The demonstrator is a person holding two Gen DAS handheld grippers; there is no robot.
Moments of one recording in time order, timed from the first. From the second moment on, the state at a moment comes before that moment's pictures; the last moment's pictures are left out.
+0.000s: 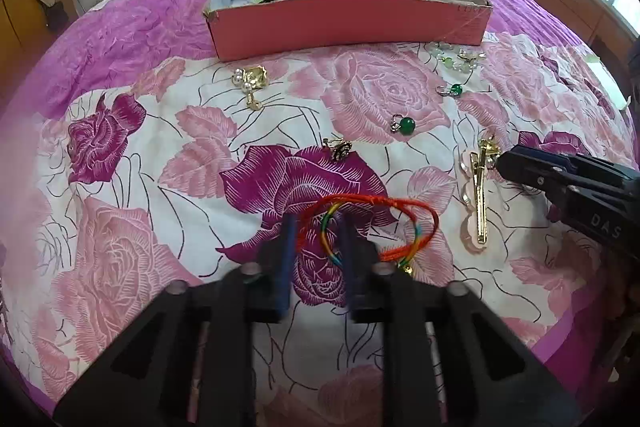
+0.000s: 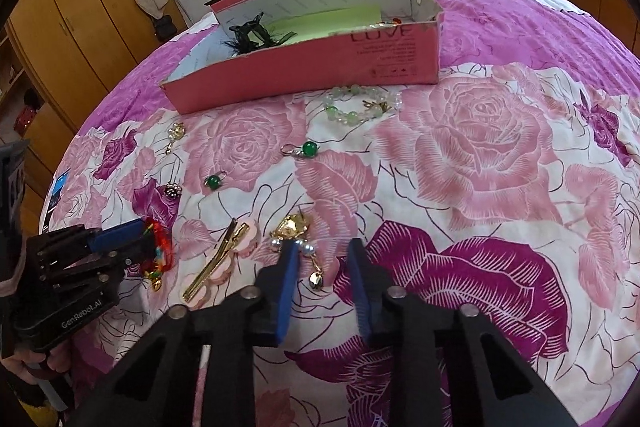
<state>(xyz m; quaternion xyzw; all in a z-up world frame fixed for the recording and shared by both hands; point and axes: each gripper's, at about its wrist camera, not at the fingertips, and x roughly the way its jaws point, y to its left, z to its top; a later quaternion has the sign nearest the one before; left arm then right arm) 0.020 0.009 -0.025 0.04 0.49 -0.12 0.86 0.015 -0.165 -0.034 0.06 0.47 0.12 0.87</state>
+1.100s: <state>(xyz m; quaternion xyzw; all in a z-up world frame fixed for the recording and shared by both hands) 0.016 0.022 -0.017 -0.02 0.48 -0.13 0.87 0.026 -0.154 -0.034 0.05 0.46 0.14 0.87</state>
